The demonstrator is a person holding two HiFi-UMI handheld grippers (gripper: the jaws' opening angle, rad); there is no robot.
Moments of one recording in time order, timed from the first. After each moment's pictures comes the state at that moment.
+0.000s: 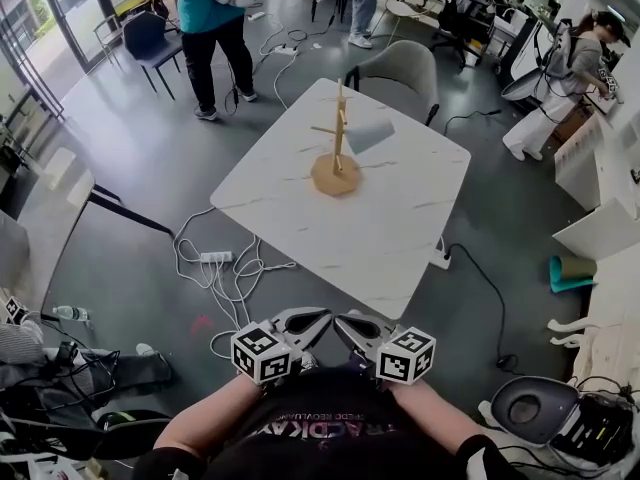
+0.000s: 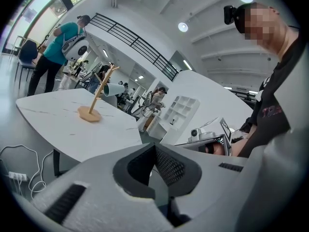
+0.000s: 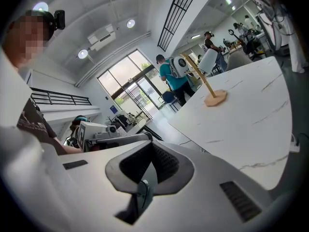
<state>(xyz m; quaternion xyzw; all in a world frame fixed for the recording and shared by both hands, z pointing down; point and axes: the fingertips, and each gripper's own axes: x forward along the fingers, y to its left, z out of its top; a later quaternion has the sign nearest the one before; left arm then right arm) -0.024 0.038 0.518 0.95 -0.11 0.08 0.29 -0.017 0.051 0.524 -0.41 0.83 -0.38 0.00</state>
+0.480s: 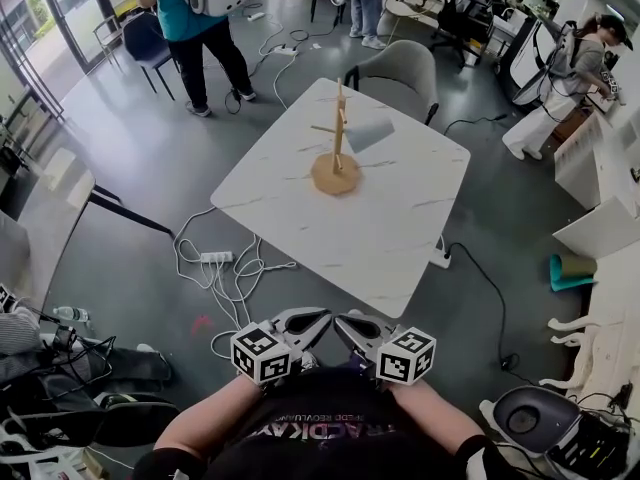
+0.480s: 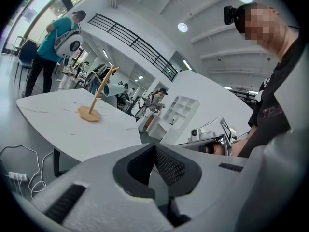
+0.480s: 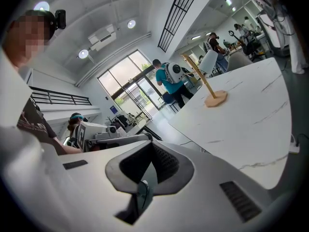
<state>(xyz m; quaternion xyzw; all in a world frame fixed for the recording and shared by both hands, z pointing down) -0.028 0.041 0.518 0.95 -0.11 0.08 0.29 -0.020 0.054 0.523 -0.41 0.83 -0.38 0.01</state>
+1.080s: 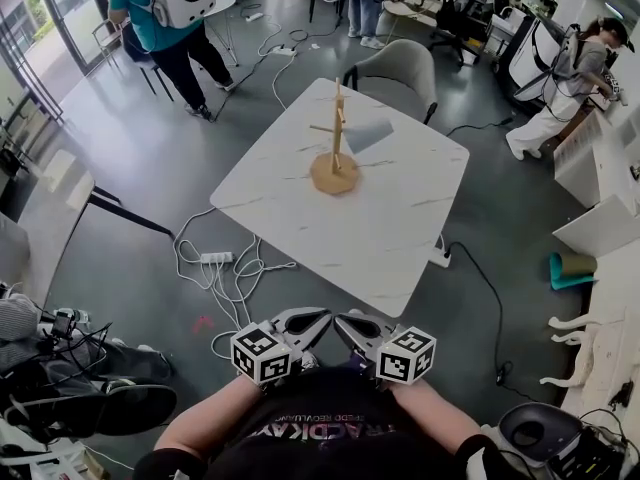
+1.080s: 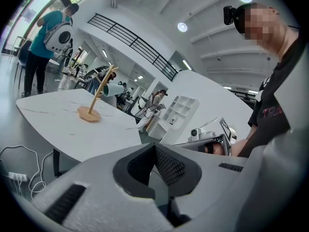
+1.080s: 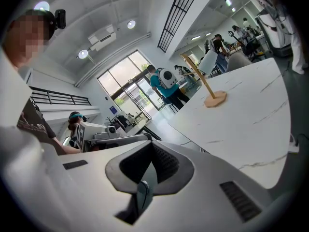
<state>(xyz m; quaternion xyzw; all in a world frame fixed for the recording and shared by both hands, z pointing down) -0.026 0.043 0.518 0.95 -0.10 0.08 0.29 -0.017 0.056 0.522 -0.41 0.83 -0.38 0.01</state>
